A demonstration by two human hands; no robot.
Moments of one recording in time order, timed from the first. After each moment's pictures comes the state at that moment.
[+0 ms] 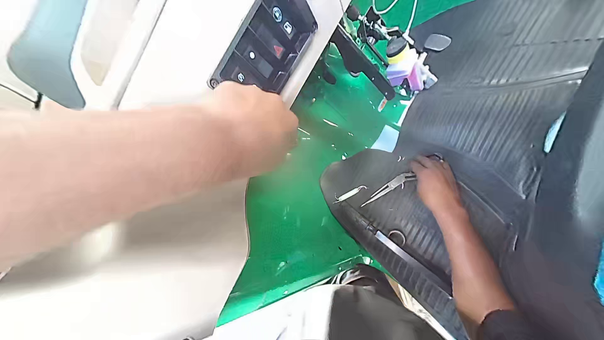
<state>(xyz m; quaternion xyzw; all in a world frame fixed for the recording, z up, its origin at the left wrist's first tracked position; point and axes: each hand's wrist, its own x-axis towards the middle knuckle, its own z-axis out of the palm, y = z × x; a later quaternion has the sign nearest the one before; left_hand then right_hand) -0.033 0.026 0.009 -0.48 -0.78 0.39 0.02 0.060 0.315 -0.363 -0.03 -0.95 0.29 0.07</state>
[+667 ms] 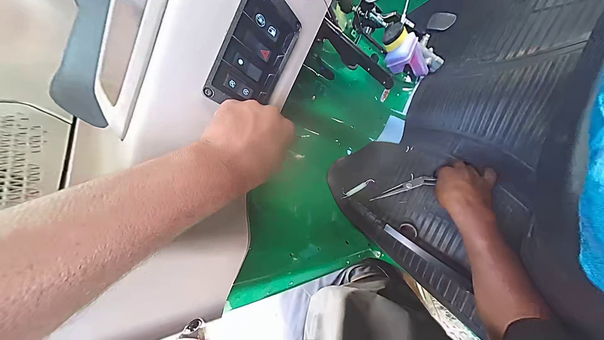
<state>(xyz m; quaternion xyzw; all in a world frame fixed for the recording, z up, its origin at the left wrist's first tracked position) 0.038 0.118 0.017 -0.23 -0.82 0.52 -0.08 0.098 0.309 -0.318 -0.20 -0.94 0.26 -0.10</state>
